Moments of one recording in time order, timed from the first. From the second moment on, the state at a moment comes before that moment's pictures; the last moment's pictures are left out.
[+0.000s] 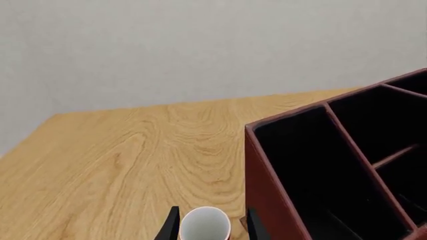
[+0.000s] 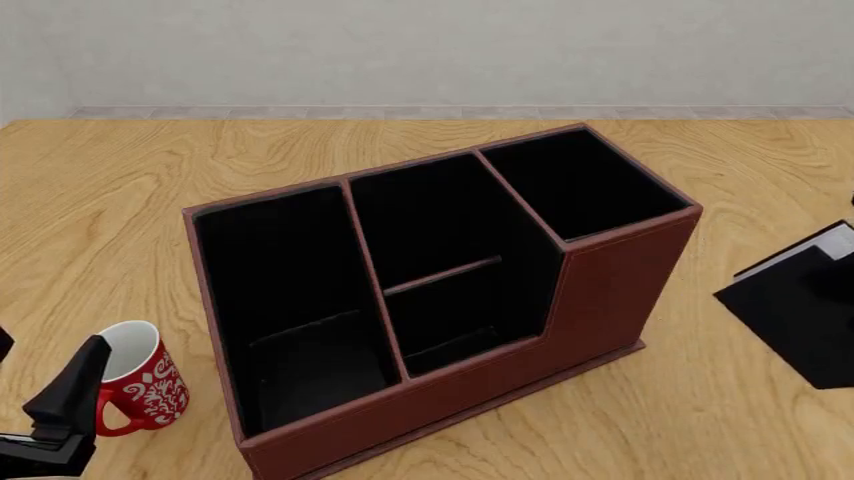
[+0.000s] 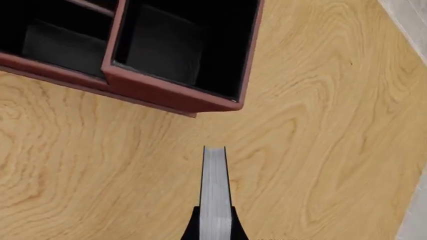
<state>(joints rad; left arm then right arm) -0.06 0.00 0.00 0.06 0.07 0.05 0.86 -1.03 1.22 -0.67</state>
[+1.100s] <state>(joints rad) -0.07 0.00 0.00 0.05 0.08 0.16 1.05 -1.64 1.22 -0.53</state>
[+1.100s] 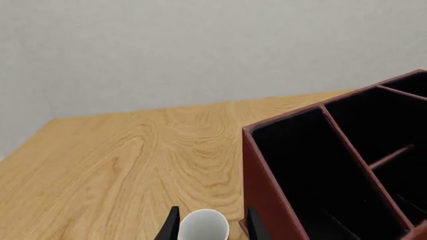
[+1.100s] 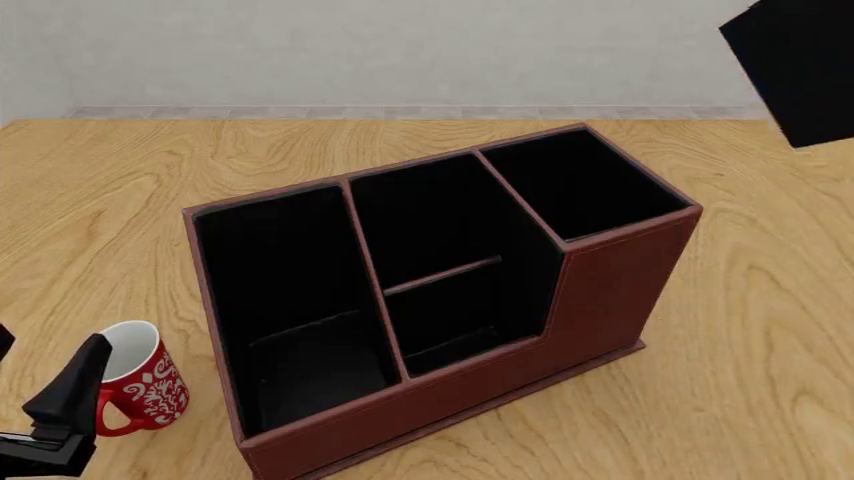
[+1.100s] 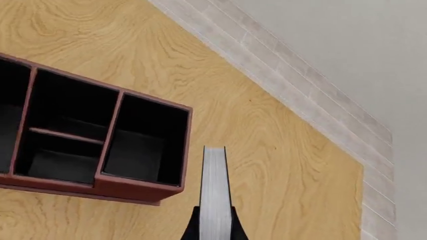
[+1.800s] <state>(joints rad) -0.07 0.00 0.00 0.06 0.07 0.32 1.15 -1.74 1.22 -0.44</state>
